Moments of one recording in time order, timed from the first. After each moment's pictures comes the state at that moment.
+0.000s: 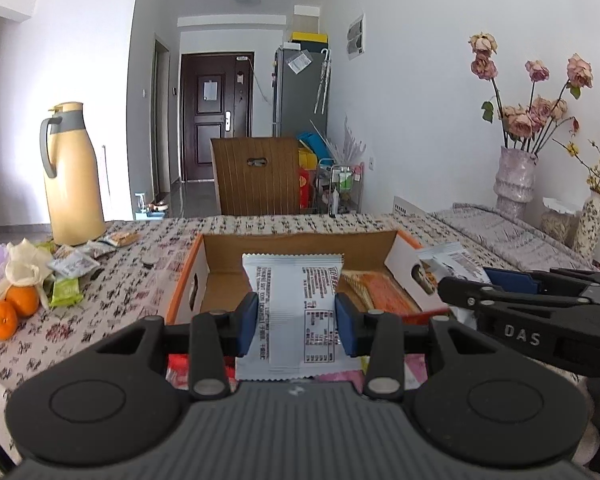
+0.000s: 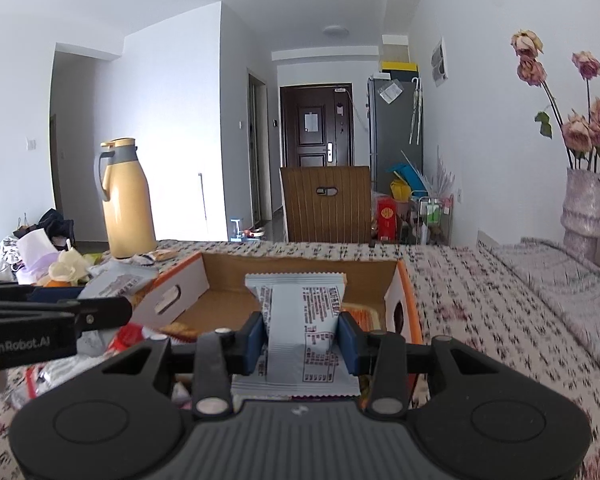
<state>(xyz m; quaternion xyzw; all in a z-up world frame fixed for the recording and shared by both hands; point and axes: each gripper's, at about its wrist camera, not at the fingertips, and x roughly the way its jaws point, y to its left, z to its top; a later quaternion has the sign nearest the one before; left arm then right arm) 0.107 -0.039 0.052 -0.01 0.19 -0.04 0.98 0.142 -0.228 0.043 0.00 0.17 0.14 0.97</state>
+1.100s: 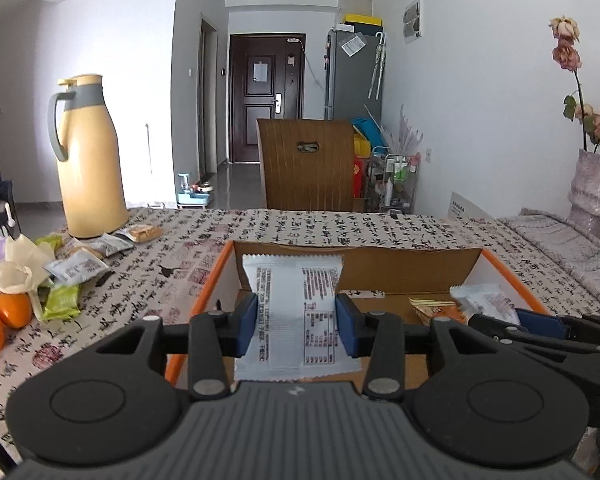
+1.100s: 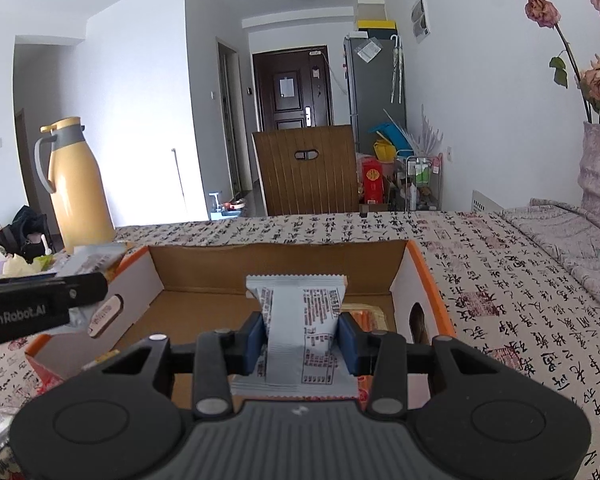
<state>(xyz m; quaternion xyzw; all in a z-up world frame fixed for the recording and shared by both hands) 0.224 -0.024 0.035 -0.03 0.21 0.04 0.98 0.264 -0.210 0.008 0.03 0.24 0.11 0.96</state>
